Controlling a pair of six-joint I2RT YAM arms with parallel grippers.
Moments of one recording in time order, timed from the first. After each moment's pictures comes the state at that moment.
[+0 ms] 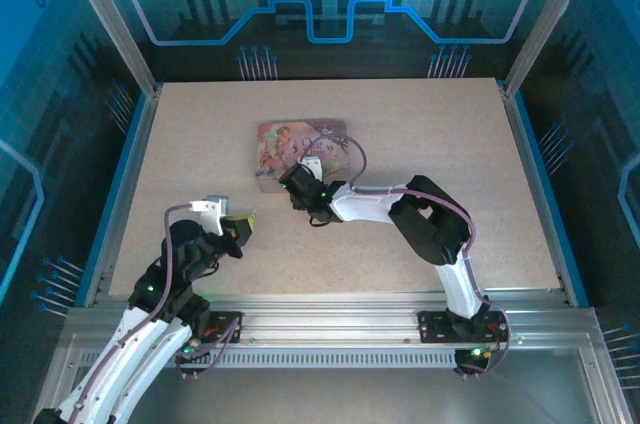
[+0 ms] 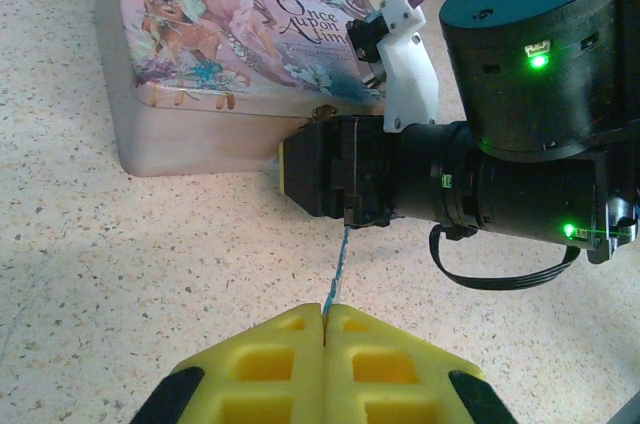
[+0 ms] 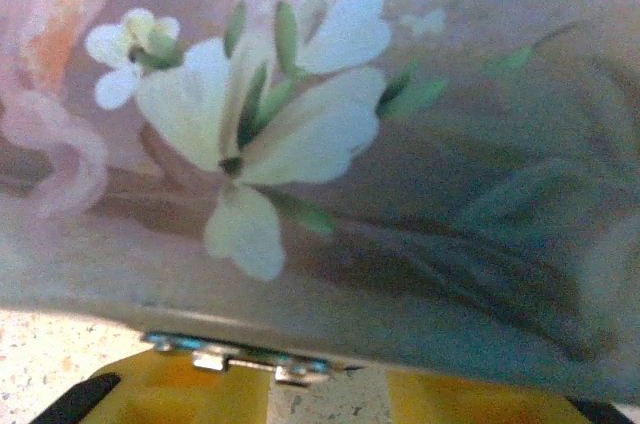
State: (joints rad) left arm -0.36 0.29 0.31 -0.39 0.16 -0.46; right arm 0.91 2.07 1.33 -0.18 0.42 0.69
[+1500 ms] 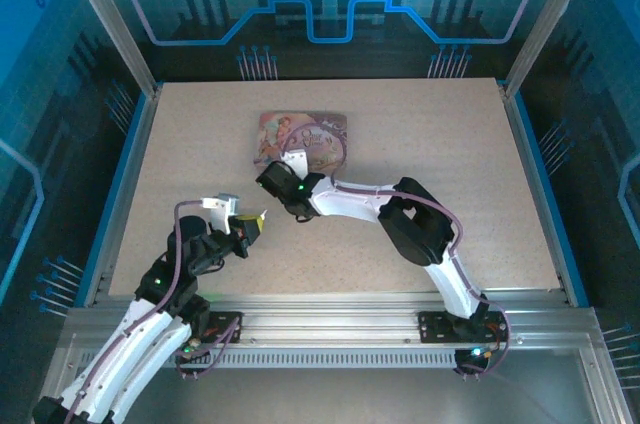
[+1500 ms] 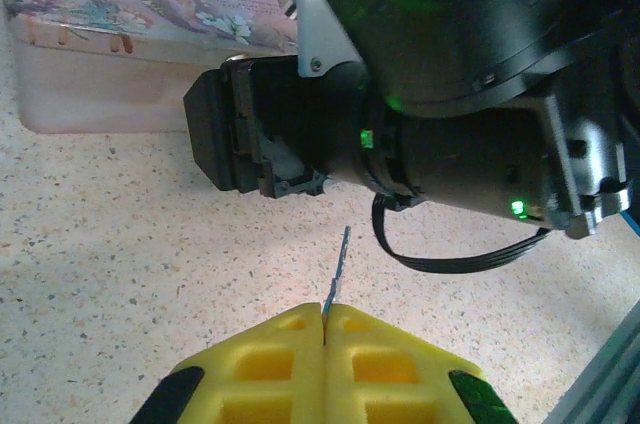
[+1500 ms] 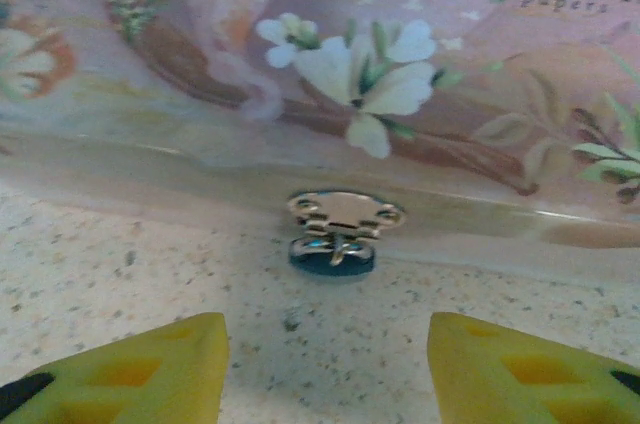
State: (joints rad) left arm -0.37 0.38 0.28 -0.27 0.27 -0.43; right arm 0.98 2.17 1.61 -0.48 0.64 0.71
